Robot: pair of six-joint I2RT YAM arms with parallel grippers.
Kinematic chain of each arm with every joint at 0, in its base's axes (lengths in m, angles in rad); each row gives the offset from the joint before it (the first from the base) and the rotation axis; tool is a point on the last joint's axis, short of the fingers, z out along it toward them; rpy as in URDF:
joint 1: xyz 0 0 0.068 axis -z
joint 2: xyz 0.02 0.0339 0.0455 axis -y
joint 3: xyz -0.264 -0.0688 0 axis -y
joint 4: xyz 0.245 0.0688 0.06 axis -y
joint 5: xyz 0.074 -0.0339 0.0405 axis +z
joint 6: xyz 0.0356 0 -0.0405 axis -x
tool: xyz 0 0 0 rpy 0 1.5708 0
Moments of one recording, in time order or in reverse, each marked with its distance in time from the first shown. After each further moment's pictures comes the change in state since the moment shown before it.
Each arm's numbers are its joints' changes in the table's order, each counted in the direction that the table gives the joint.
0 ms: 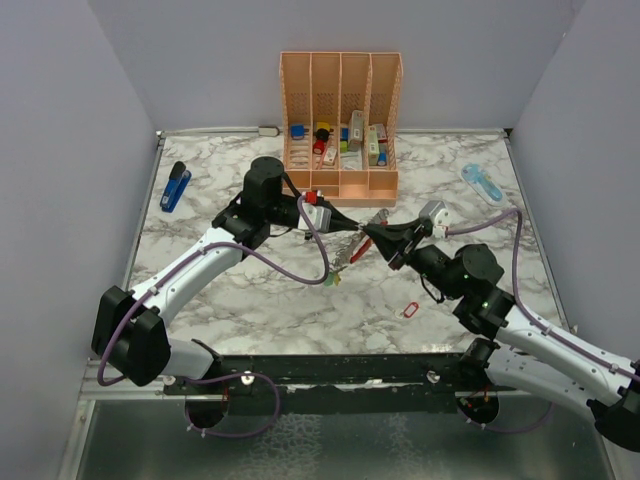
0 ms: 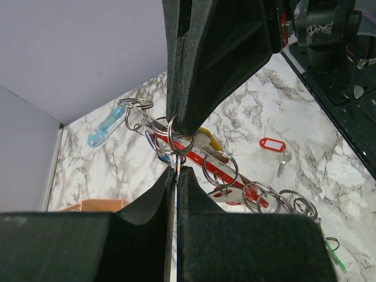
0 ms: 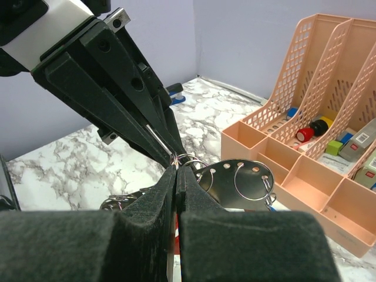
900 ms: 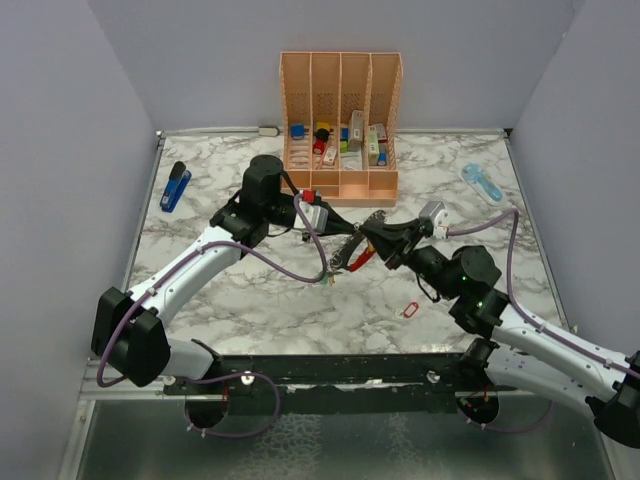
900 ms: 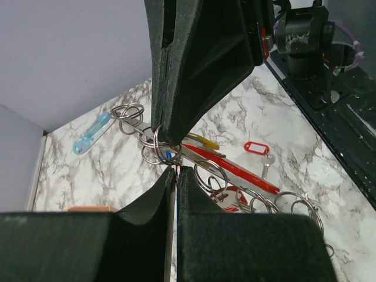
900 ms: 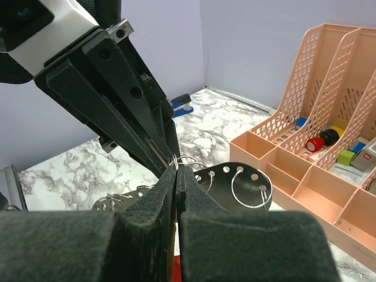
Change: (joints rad) left arm -0.008 0.004 0.019 -0.058 -0.056 0.001; right arm 0.000 -0.032 -0.017 0.088 -0.003 -0.031
